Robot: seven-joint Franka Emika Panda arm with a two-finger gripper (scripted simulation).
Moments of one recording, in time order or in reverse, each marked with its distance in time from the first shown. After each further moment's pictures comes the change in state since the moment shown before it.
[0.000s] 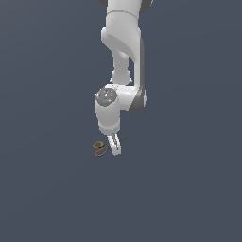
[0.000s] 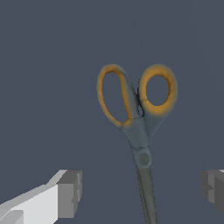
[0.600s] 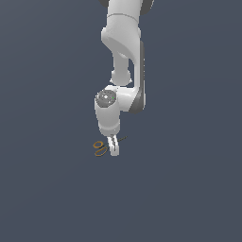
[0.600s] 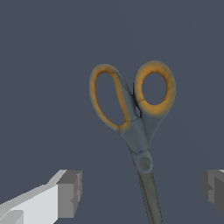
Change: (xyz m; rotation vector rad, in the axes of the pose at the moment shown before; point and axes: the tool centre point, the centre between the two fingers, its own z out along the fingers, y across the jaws) arm 0.001 0.002 0.008 0.000 0.002 0.070
